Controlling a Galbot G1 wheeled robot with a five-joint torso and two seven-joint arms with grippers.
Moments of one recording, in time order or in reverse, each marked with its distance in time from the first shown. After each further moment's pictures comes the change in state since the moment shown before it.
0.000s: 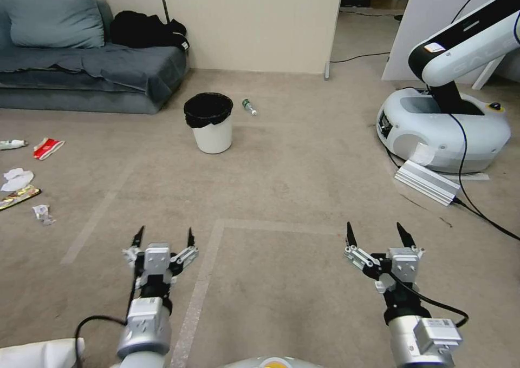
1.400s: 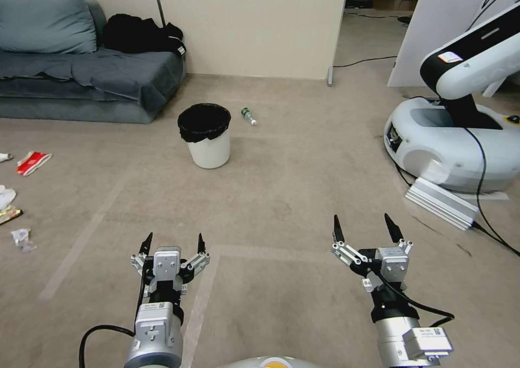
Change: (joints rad) left arm -0.003 -0.017 0.117 -0.019 0.003 0.069 0.009; right arm 0.010 0.001 -0.071 -0.025 -0.024 0.131 -0.016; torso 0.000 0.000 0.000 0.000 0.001
